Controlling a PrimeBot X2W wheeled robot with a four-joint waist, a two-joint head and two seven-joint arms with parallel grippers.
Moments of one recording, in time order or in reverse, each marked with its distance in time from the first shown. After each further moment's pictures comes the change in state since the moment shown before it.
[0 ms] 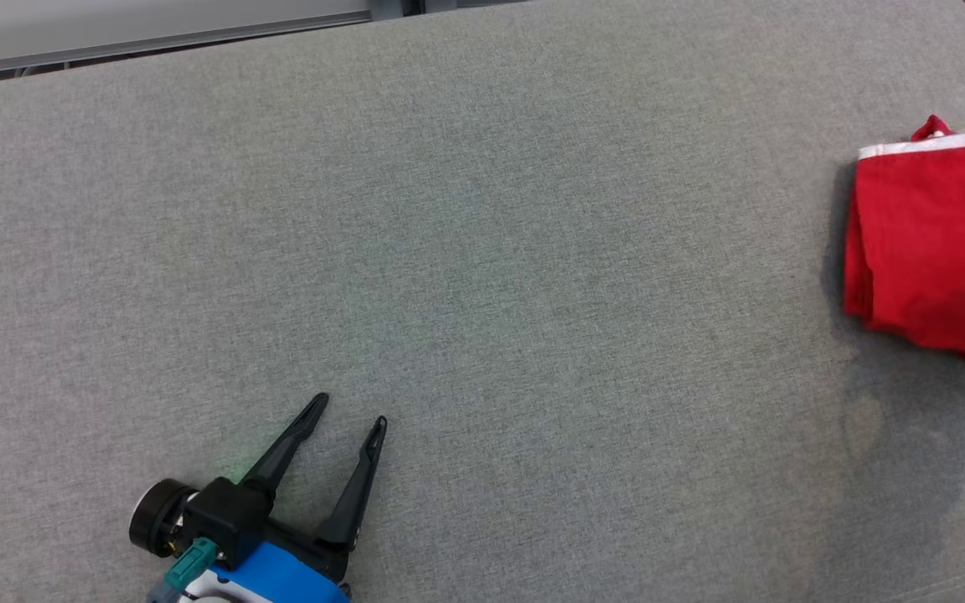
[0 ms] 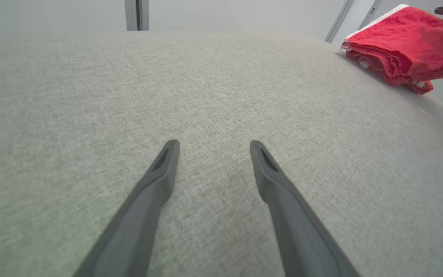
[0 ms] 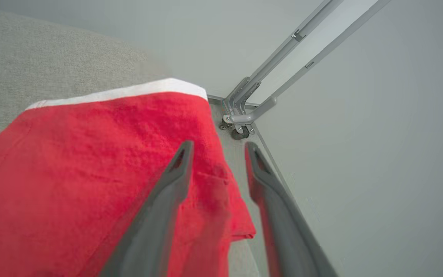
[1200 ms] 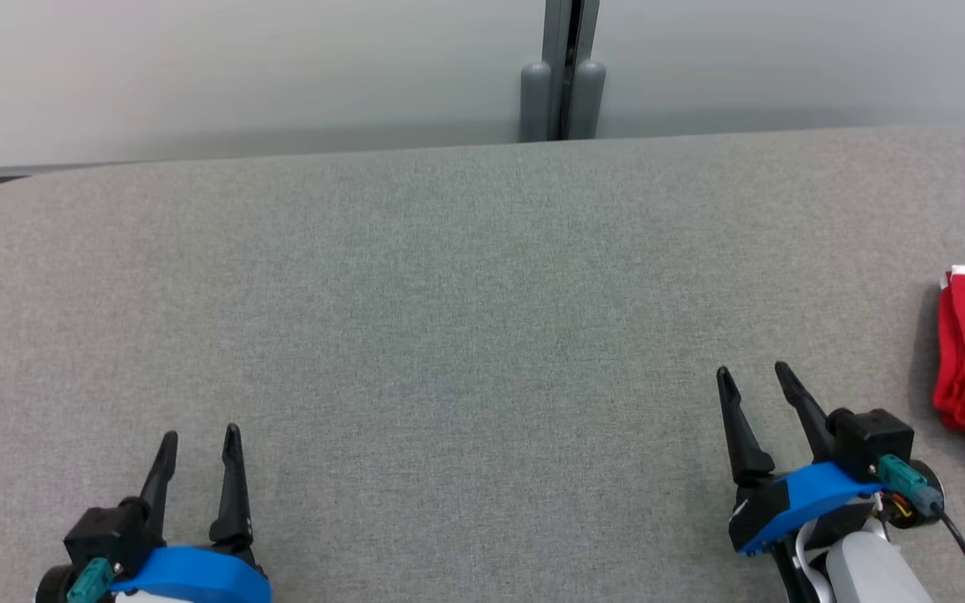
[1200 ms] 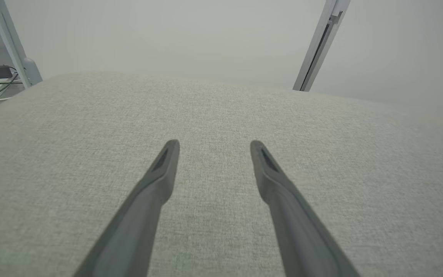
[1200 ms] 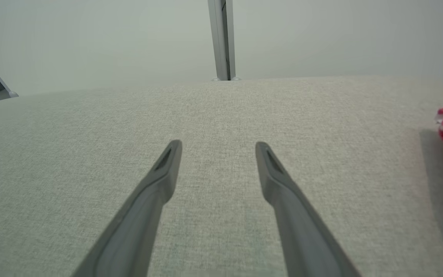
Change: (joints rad) left arm 0.047 -0.201 0.460 0.188 0.107 0.000 0.000; right arm 0.328 0.084 0.583 0.161 0.694 0.000 -0.409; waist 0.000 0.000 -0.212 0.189
